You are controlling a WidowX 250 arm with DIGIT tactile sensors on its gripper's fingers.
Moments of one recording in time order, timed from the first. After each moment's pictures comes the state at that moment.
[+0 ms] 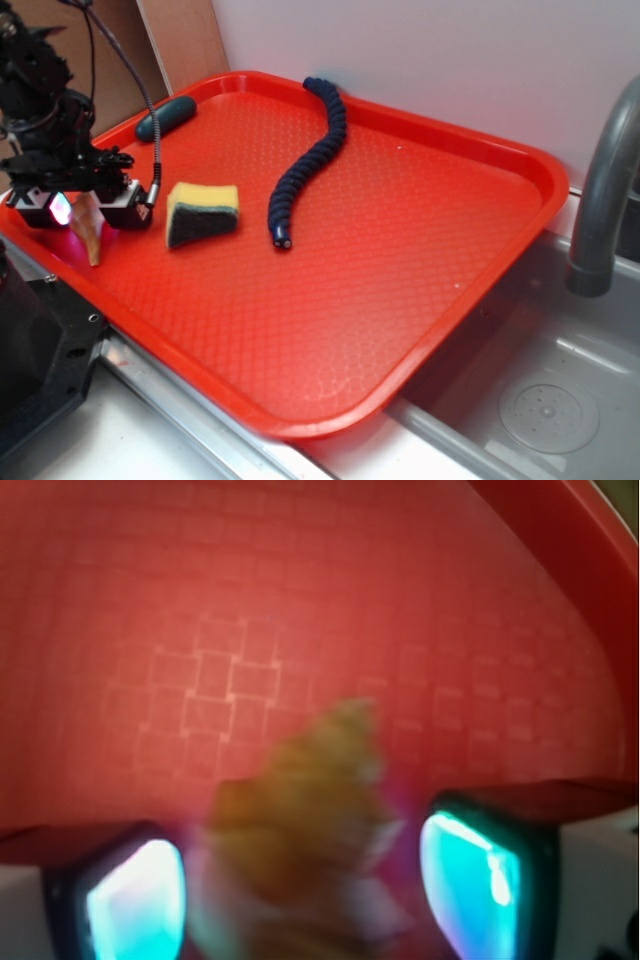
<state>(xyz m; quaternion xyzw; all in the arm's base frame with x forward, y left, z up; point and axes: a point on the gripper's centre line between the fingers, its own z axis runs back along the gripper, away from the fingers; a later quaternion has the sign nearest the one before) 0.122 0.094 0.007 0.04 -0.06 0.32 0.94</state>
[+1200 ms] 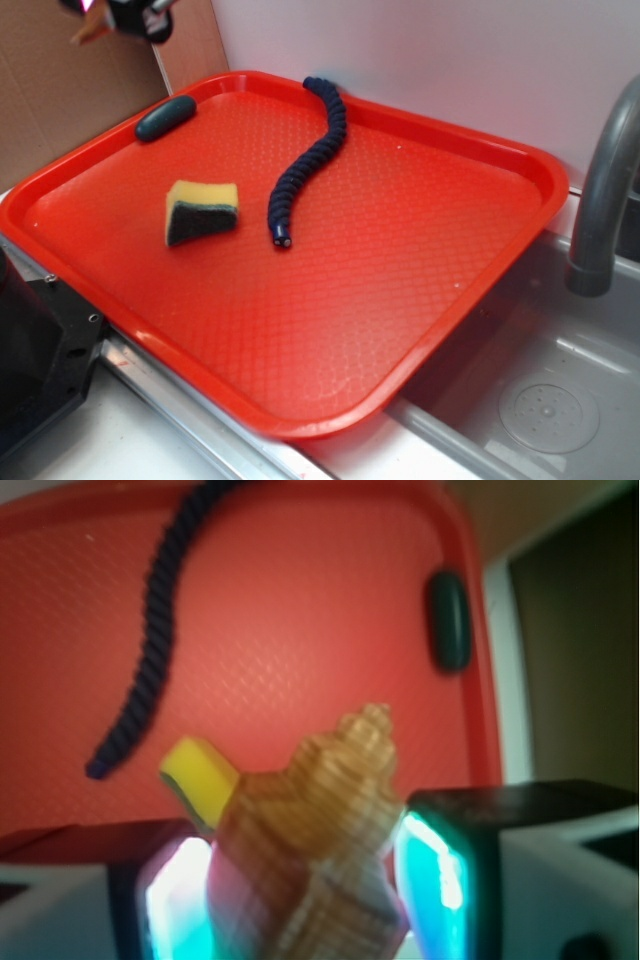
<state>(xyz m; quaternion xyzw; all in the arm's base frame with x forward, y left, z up) 0.205 0.023 0.183 0.06 -0.03 0.02 1.00</state>
